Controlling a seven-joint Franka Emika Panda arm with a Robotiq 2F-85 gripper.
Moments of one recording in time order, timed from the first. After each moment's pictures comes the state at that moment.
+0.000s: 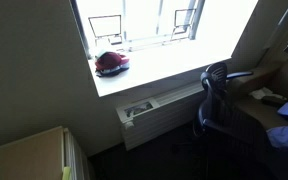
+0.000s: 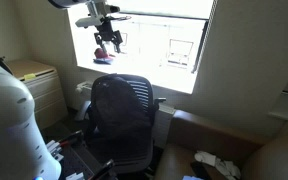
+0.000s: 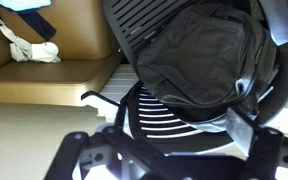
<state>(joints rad) 0.09 -0.39 0.27 -2.37 -0.11 2.17 0.17</state>
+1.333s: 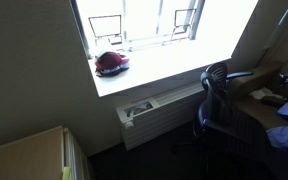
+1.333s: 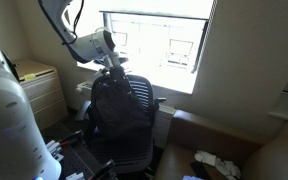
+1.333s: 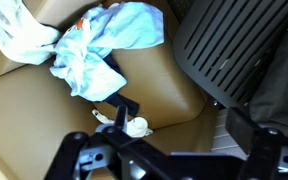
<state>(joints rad) -0.03 -0.06 0.25 -2.57 -0.65 2.33 0.99</state>
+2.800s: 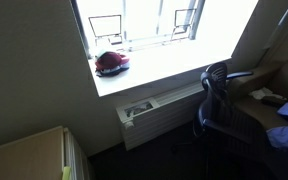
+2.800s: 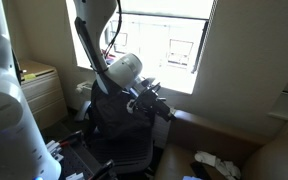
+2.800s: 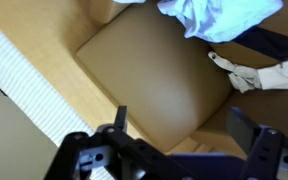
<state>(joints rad) -0.10 0.13 -0.09 -2.55 -1.63 2.23 1.68</state>
